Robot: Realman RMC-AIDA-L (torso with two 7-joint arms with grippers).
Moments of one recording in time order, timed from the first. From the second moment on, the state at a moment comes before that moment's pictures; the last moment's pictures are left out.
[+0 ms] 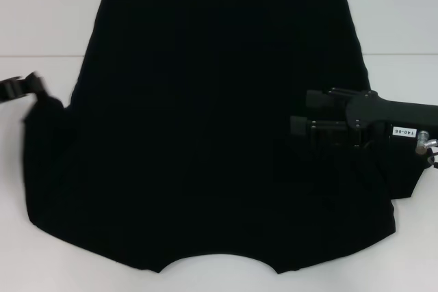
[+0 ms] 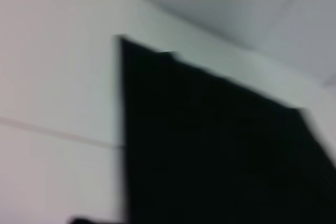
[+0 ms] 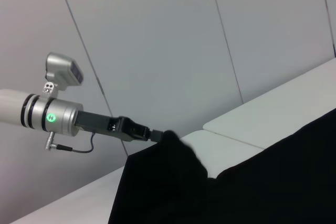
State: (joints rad) left arm -0.60 -2.03 0.26 0.83 2.30 1.32 -2.05; right arm 0.64 2.06 -0.60 -0.64 -1.99 -1.57 1.50
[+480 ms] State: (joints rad) left arm -0.61 -2.13 0.42 0.78 2.14 1.46 -1.89; right arm 0.63 2.06 -0.59 -0.64 -1.99 -1.57 1.50
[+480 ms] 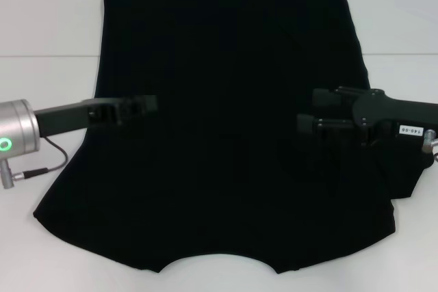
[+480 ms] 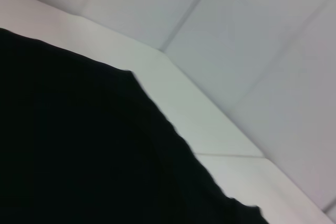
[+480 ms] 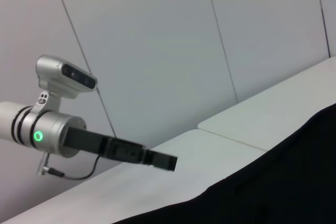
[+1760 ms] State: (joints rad) left arm -0.59 -2.16 0.76 0.63 2.08 1.65 -1.23; right arm 0.55 1.80 -0.55 -0.61 -2.36 -1.49 2.46
